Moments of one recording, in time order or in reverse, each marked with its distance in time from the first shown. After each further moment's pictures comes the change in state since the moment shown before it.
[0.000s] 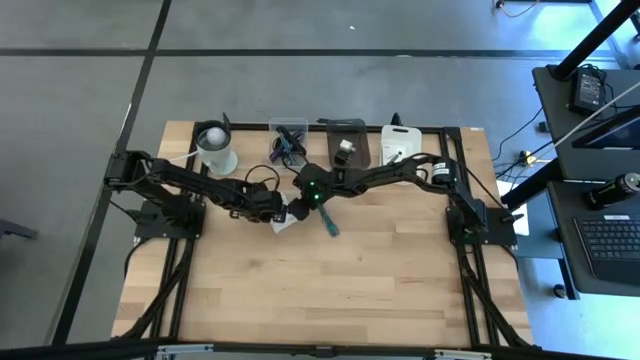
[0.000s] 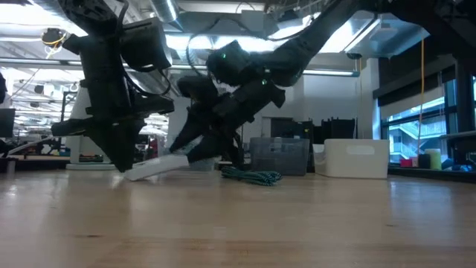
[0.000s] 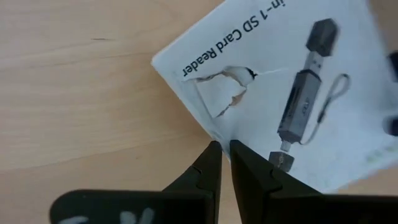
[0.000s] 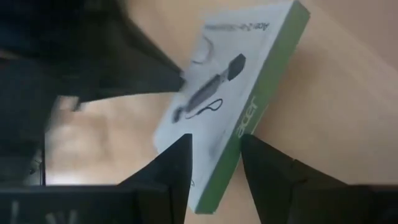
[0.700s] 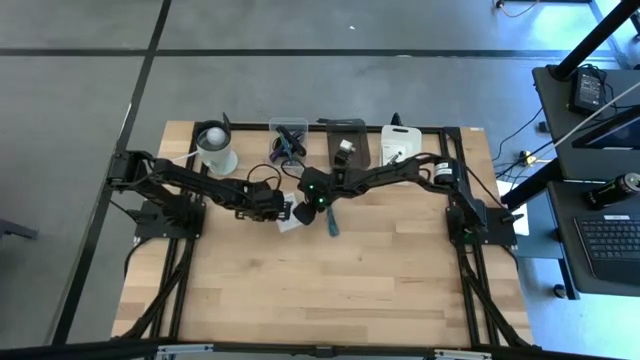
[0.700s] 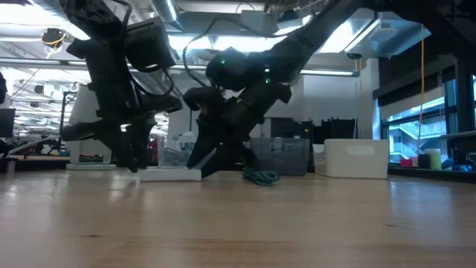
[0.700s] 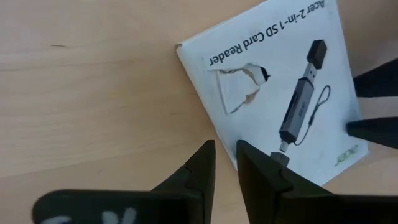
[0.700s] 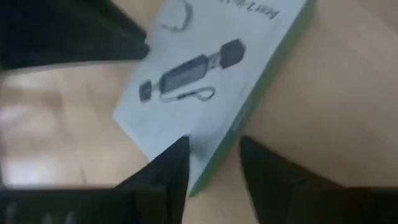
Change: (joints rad) left arm 0.002 0.001 0.002 0.071 -0.004 -0.046; right arm -0.005 -0.011 0.005 -0.225 0.040 -0.050
